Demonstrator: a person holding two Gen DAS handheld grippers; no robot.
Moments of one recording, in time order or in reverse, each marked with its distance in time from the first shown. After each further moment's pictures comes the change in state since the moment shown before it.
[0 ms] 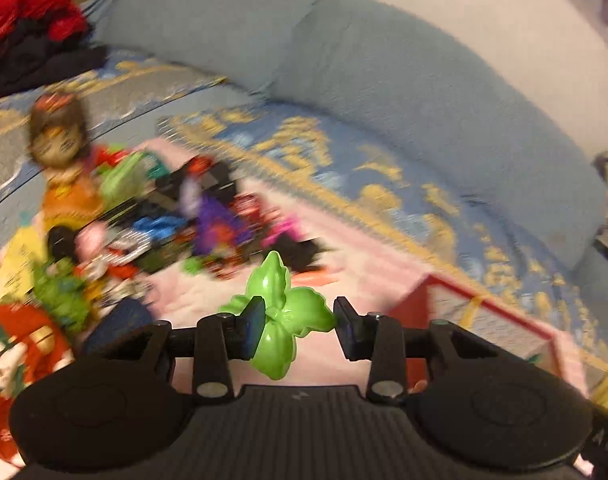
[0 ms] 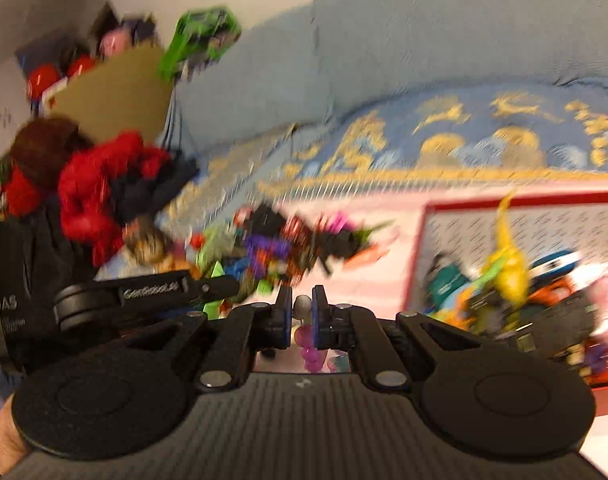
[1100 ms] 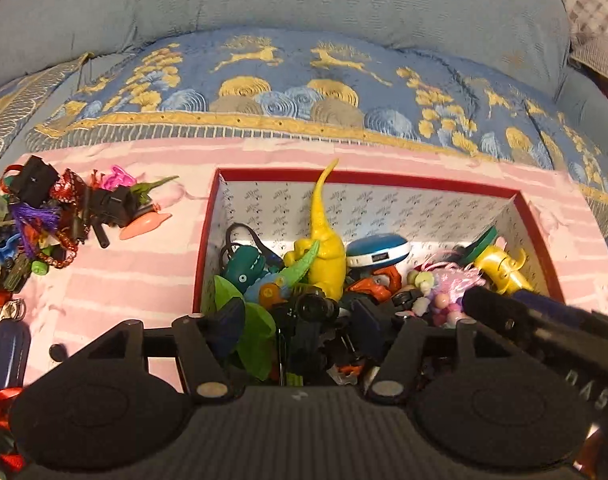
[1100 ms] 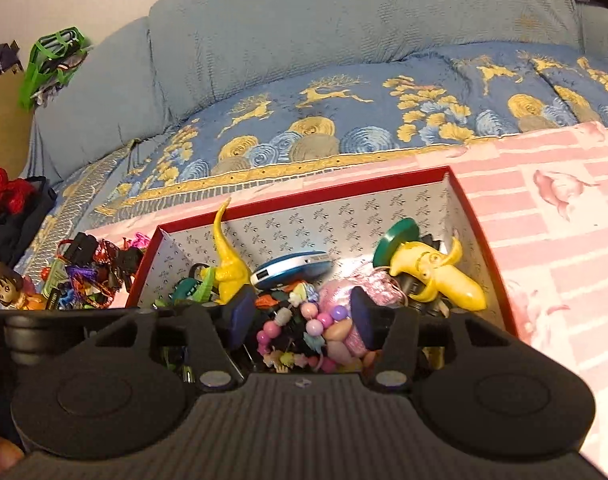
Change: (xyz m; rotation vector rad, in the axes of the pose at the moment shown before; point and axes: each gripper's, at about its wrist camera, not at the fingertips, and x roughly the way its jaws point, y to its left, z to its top) left arm 0.090 -0.177 -0.045 0.365 0.308 0.057; right arm -0.041 -0.144 0.009 0.126 0.065 -0.387
